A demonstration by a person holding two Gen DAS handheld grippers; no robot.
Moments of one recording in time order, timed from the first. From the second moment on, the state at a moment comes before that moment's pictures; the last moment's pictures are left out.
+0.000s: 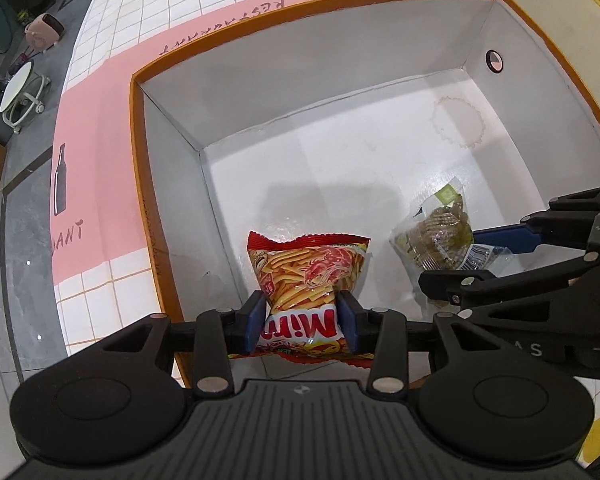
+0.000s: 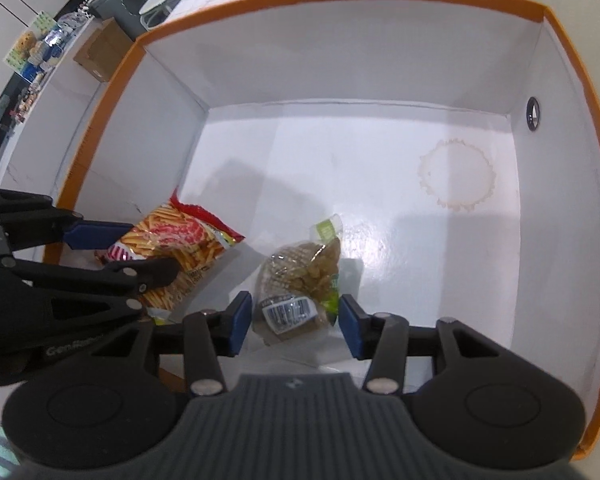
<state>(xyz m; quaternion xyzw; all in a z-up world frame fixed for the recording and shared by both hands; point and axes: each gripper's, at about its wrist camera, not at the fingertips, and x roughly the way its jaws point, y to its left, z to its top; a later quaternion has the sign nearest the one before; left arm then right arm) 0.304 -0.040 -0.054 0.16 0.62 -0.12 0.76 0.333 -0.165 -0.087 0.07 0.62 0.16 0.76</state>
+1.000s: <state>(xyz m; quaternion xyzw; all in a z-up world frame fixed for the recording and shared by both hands) 0.200 -0.013 0.063 0.09 0.46 -0.09 0.88 0.261 -0.168 0.021 0.01 0.51 0.12 0.85</state>
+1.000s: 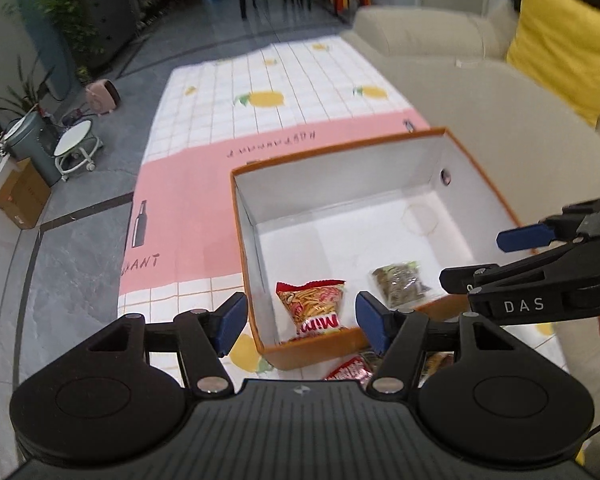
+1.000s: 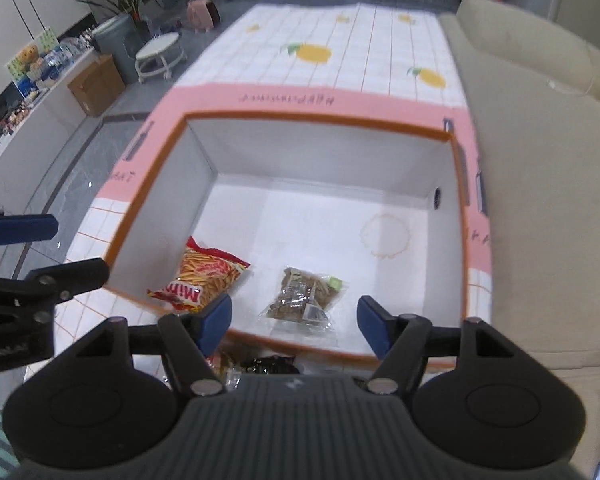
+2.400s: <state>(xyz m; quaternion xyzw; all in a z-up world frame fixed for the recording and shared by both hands) 0.094 0.021 -0.070 -0.04 0.55 -0.08 0.83 0.086 -0.130 -0.086 -0.04 0.48 0.16 0.86</state>
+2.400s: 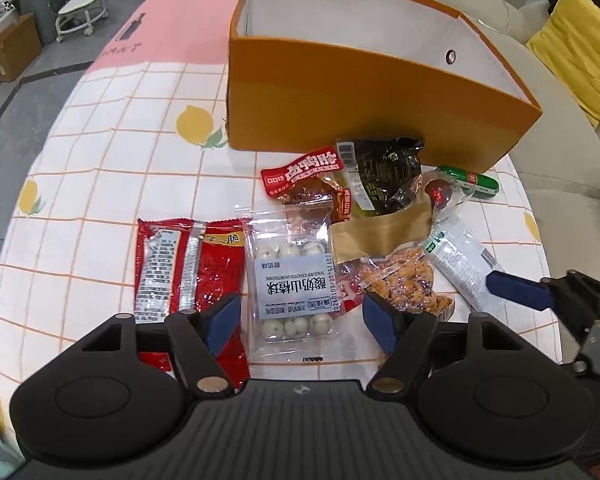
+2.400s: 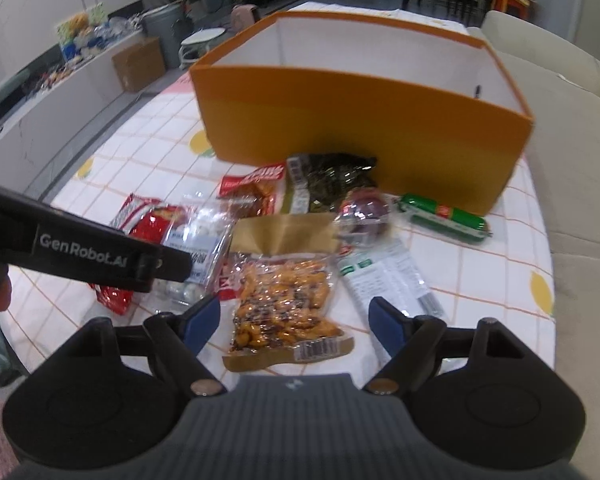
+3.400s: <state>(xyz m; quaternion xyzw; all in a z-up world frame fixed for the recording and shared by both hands) 0.117 0.011 -0.108 -0.04 0.56 -0.07 0.82 0.103 -0.115 -0.125 -0.06 0.50 0.17 0.85</state>
